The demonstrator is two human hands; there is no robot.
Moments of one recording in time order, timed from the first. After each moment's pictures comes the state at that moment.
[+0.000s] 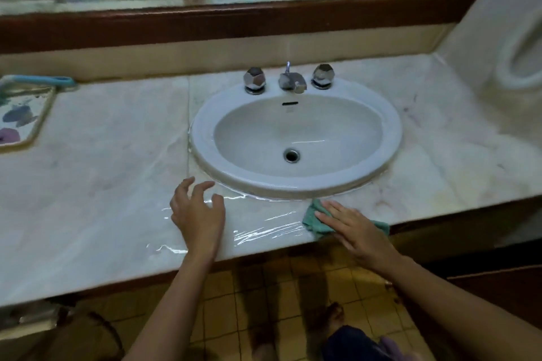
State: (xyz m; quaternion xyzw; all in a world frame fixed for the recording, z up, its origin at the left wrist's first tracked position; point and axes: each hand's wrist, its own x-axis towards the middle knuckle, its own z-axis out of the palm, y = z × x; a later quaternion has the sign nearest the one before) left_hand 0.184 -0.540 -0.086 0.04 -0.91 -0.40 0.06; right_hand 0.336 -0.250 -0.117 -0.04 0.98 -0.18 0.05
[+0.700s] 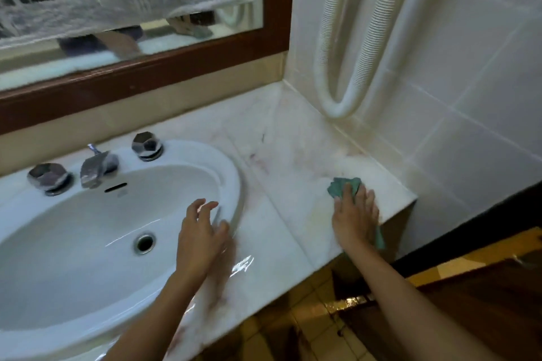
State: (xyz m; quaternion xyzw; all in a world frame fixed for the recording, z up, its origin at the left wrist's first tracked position) left_hand 0.195 -0.164 -0.075 -0.24 -0.91 -0.32 -0.11; right_hand 0.359 0.085 -0.119 0.53 0.83 -0.15 -0.09
